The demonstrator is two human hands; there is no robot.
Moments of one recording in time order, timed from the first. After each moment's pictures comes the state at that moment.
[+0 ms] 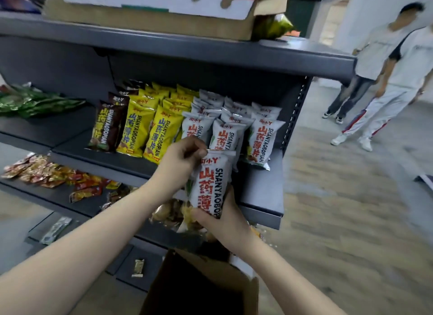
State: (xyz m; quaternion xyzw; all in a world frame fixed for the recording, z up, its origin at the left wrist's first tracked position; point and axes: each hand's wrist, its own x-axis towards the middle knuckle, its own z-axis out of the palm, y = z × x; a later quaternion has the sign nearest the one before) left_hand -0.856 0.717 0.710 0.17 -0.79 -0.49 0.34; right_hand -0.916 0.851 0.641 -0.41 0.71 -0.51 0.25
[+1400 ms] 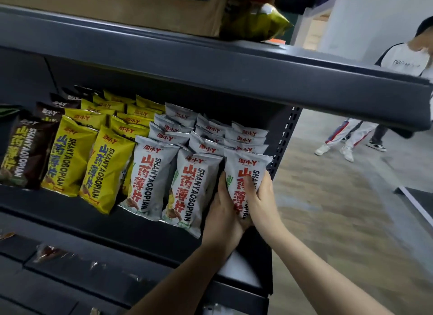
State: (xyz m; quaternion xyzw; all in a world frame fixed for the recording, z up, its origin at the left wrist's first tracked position) left_hand -1.055 0.742 0.591 0.22 -0.84 -0.35 0.36; right_hand -1.132 0.802 0.629 -0.37 0.73 -0.57 0.05
